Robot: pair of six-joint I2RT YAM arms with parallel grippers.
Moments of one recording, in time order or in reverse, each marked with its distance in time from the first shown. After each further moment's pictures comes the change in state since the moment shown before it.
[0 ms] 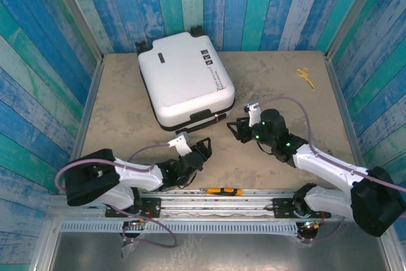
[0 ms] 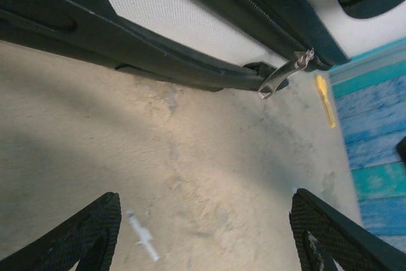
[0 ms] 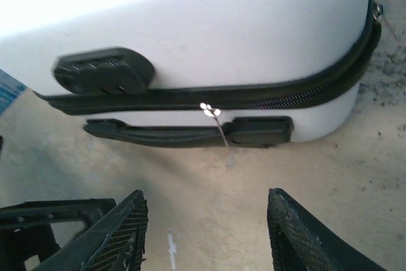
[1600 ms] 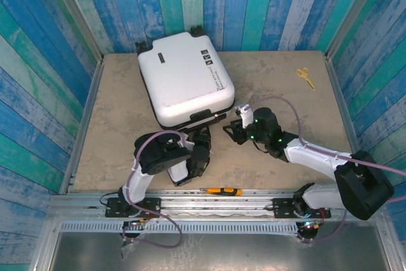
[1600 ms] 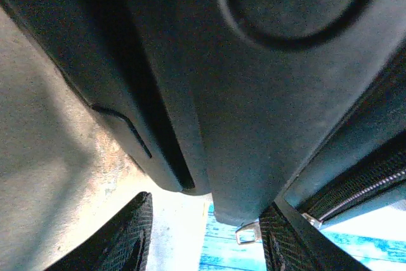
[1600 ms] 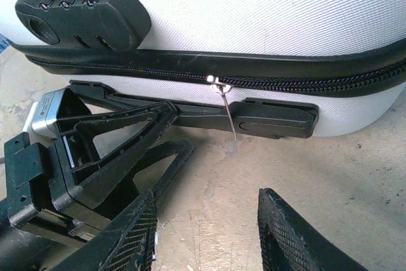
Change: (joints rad) left arm 0.134 0.686 0.130 0.888 -0.149 -0.425; right arm -0.006 0.138 0.014 0.076 -0.077 -0.118
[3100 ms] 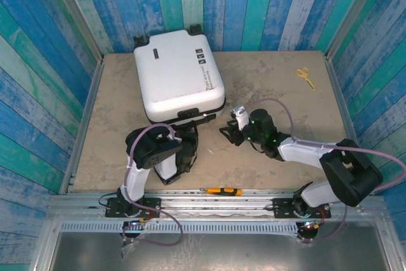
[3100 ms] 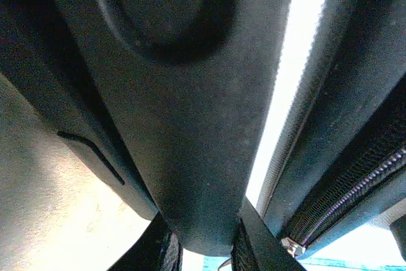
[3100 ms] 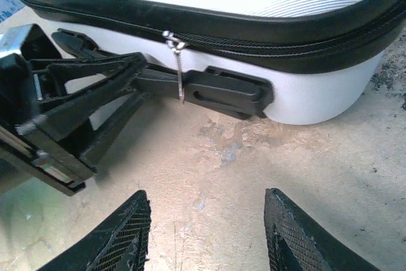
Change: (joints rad) left arm 0.148 -0.064 -0.163 0.124 0.141 0.109; right arm 0.000 0.133 -0.027 0.182 -0.034 -0.100
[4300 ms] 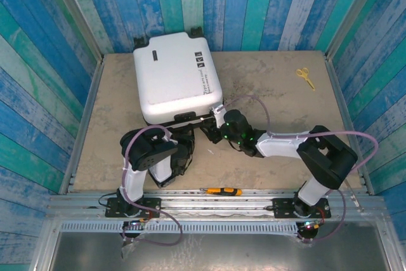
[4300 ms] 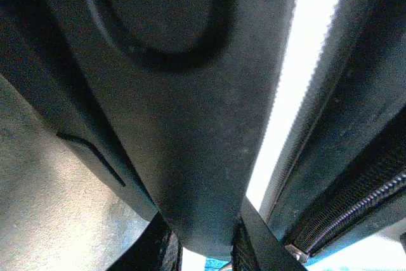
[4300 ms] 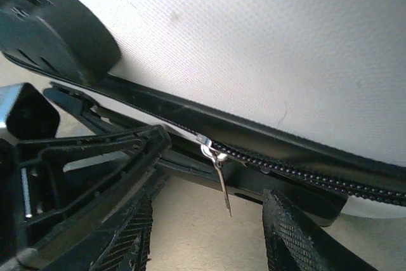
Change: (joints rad) left arm 0.008 -0.036 -0.058 0.002 0.053 -0.025; right arm 0.217 0.231 0.205 0.043 0.252 0.165
